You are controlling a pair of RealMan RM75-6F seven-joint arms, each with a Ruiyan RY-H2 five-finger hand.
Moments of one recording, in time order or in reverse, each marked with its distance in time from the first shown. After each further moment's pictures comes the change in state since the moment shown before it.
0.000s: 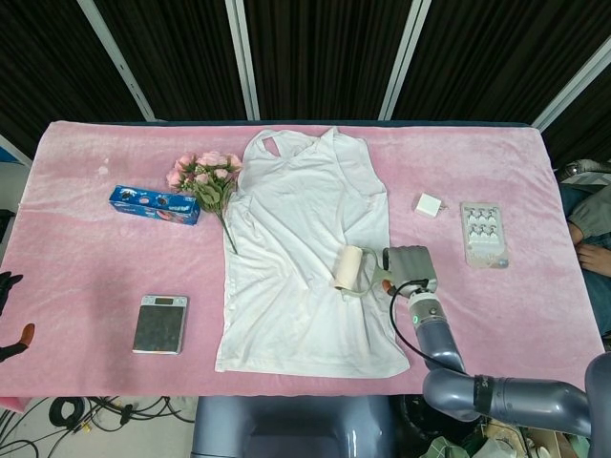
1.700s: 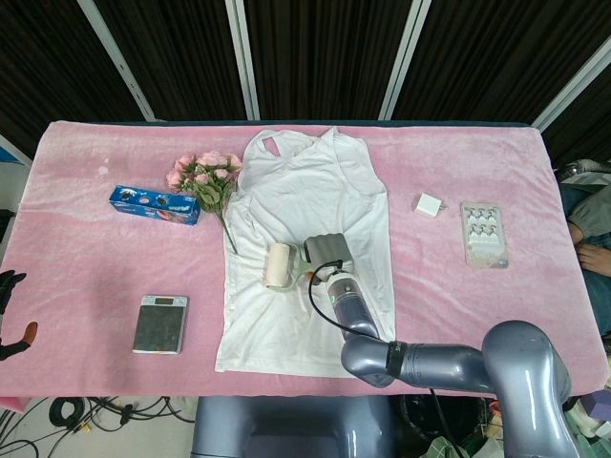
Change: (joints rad) left arm -0.007 0.003 0.000 0.002 0.004 -0.012 -0.013; right arm 0.350 -0.276 0.145 0.292 0.299 -0.140 -0.131
